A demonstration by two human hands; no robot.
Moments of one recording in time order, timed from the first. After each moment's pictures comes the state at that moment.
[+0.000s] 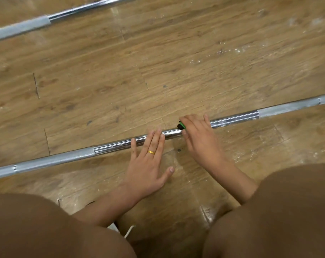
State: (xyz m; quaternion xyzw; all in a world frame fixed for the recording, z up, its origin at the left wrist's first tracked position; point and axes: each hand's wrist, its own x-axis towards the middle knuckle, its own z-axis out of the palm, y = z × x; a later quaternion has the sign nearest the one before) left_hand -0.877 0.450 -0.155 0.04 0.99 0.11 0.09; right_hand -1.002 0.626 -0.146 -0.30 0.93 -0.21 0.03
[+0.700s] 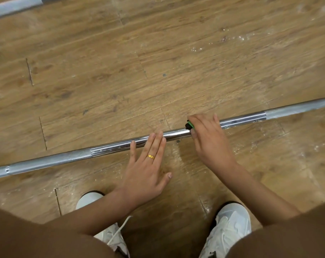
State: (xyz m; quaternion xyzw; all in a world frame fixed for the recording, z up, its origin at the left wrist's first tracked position) left_hand -0.846 0.462 -0.149 0.06 0.99 0.09 0.12; right_hand -0.981 0.652 -0.141 -0.28 0.94 -0.21 0.05
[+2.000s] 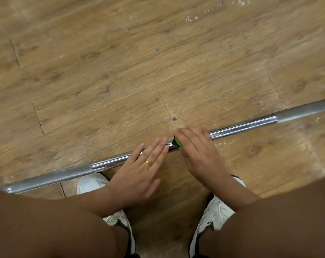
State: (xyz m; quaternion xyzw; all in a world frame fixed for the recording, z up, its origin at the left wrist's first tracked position) left_hand -0.793 0.458 -0.154 0.23 0.97 0.04 0.09; right_hand -0.886 0.678 -0.165 -0.37 0.90 -0.22 0.00
